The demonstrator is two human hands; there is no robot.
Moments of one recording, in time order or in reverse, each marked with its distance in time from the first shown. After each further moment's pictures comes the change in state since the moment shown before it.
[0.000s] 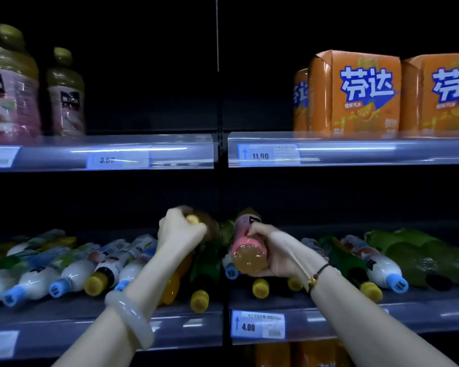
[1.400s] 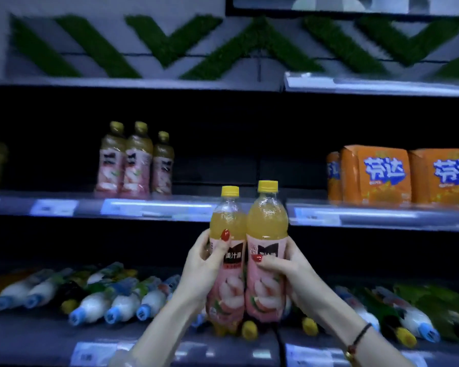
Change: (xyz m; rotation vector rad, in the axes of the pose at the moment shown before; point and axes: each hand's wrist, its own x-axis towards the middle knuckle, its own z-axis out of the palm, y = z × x) left_hand -0.049 -0.020 -0.141 -0.922 -0.265 0.315; right_hand -0.134 -0.022 0.146 -0.040 -0.053 -0.758
